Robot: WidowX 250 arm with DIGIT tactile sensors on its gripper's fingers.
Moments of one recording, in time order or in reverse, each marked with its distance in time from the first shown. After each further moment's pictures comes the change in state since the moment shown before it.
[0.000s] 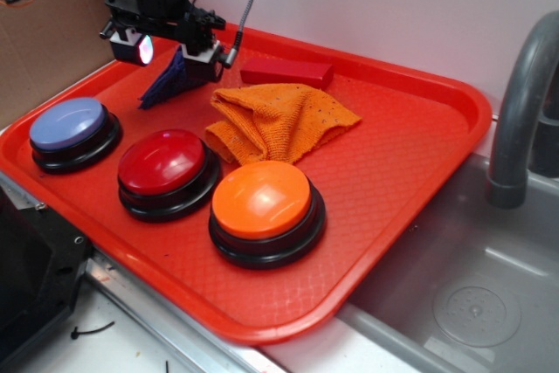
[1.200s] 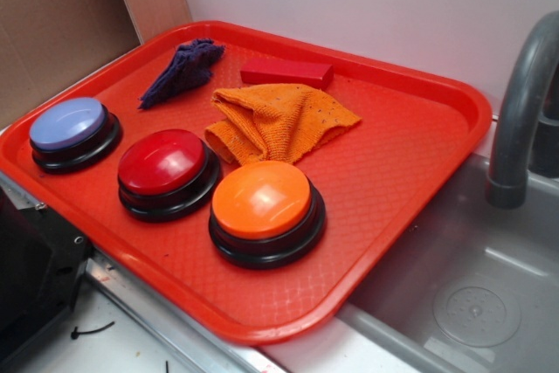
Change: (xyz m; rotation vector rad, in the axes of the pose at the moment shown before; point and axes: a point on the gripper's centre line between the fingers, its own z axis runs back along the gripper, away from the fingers) arm -0.109 0.008 0.174 -0.281 -0.031 -0.277
